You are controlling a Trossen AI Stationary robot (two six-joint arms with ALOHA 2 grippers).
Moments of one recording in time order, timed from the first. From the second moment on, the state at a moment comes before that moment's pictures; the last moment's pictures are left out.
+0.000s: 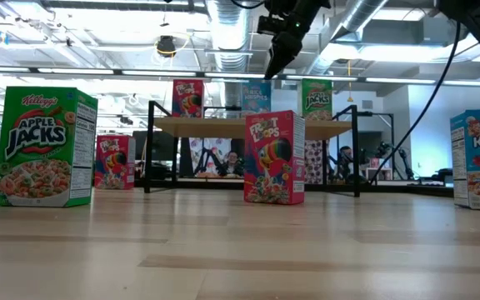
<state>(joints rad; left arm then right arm) -0.09 1.37 1.71 -1.17 -0.59 -0.43 -0.58 1.98 2.24 -1.15 -0.02 -0.66</state>
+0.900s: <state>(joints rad) -0.09 1.37 1.71 -1.17 -0.59 -0.43 -0.56 1.91 2.24 -1.26 0.02 -0.55</state>
